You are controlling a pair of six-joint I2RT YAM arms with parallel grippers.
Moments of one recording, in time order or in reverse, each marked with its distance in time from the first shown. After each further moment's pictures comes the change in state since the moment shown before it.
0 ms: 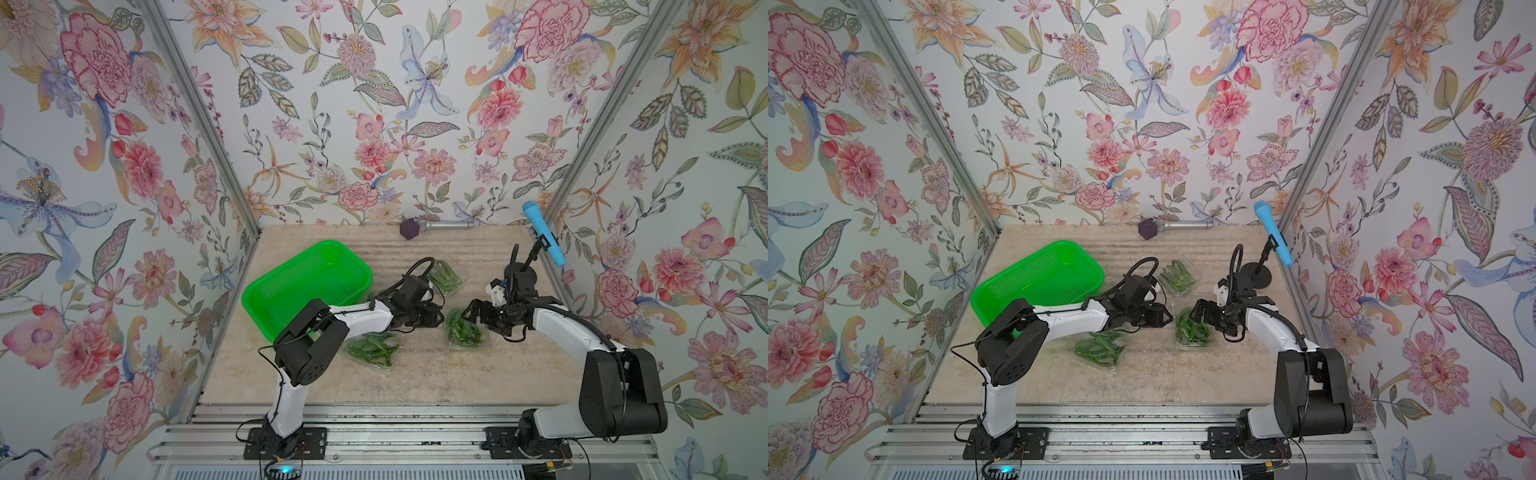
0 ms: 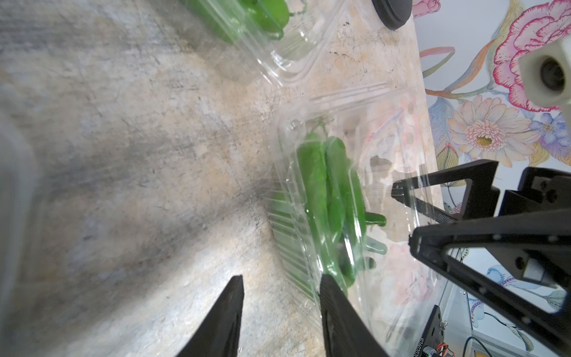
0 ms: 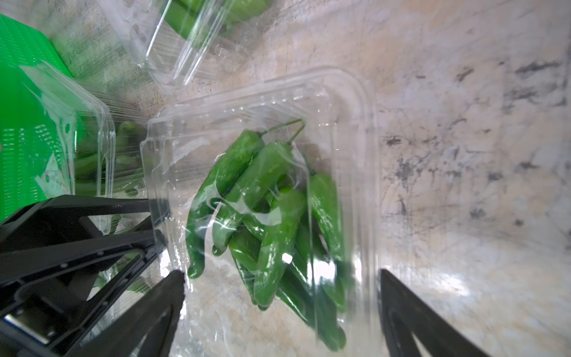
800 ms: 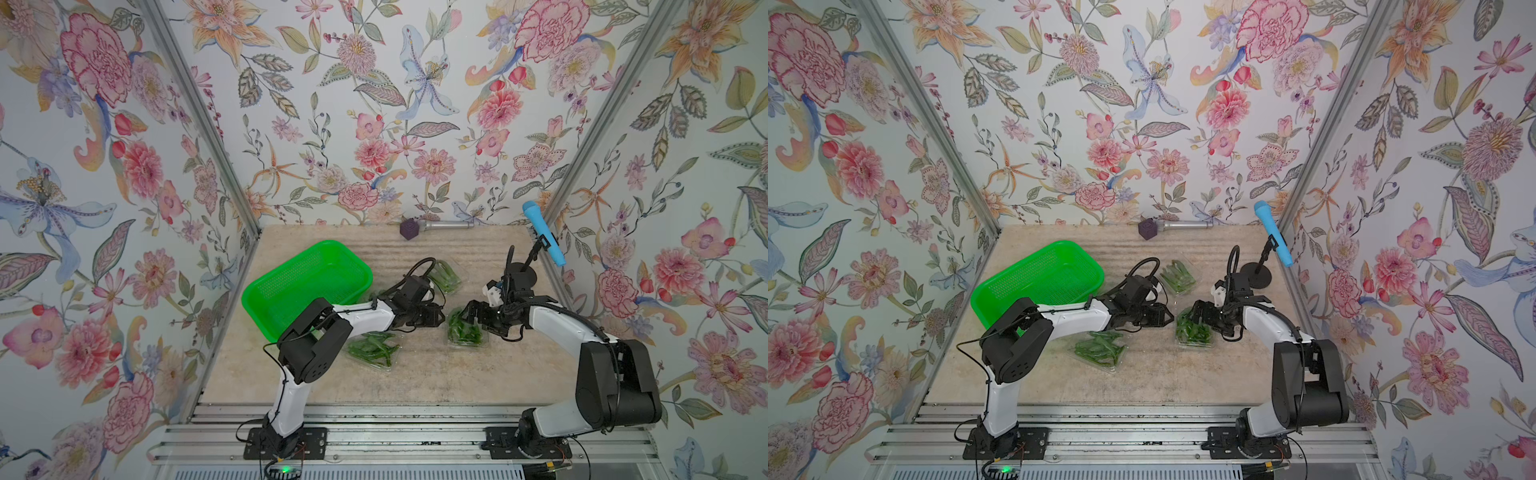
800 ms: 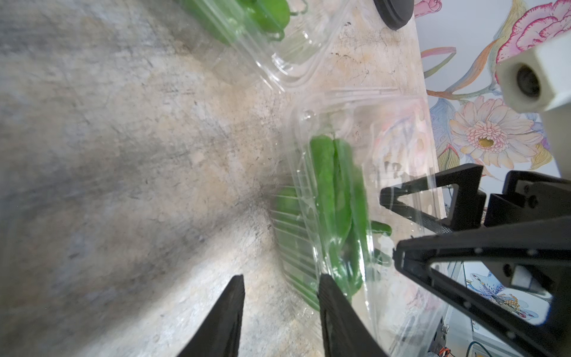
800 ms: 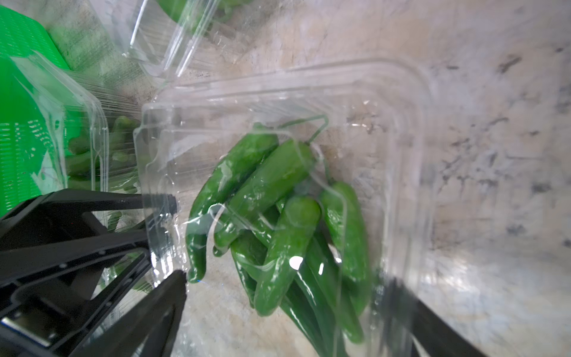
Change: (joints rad) left arm 0.000 0.029 0.014 0.021 0.008 -0.002; right arm 0.012 0.051 0.000 0.029 -0.032 -0.001
